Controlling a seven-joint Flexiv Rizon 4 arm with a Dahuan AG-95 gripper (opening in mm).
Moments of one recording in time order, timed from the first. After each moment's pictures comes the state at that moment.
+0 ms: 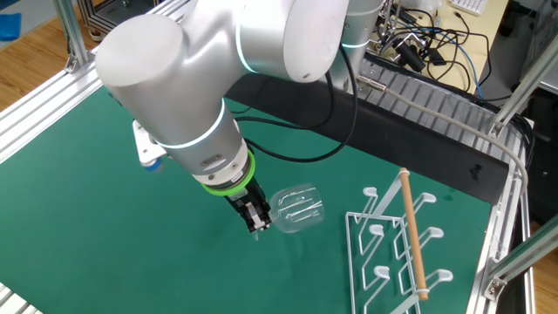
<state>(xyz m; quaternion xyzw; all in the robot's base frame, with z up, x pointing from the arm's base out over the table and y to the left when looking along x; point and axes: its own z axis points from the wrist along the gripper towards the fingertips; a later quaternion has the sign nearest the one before) 0.575 0.092 0.089 -0.34 -0.92 -0.10 0.16</state>
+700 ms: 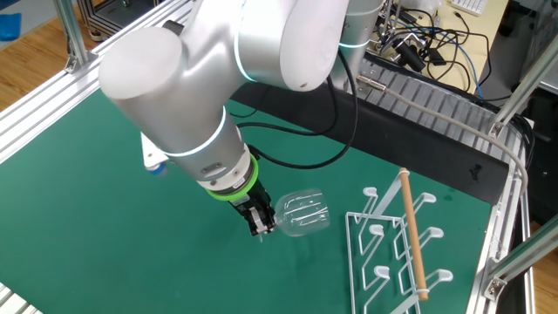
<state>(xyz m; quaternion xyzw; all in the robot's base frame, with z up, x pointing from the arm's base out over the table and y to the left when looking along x) 0.567 0.102 0.079 -0.37 -0.91 -0.10 0.19</state>
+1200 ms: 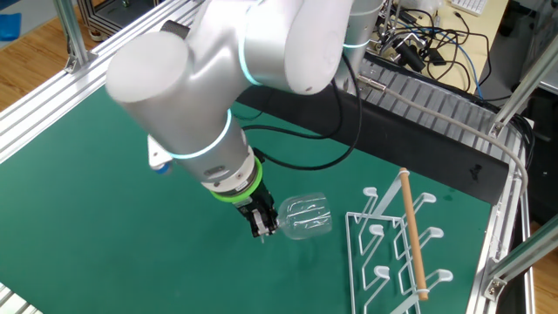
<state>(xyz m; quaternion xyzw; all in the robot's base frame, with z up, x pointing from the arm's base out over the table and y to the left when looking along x) 0.565 0.104 0.075 -0.39 -0.90 -0.10 0.17</state>
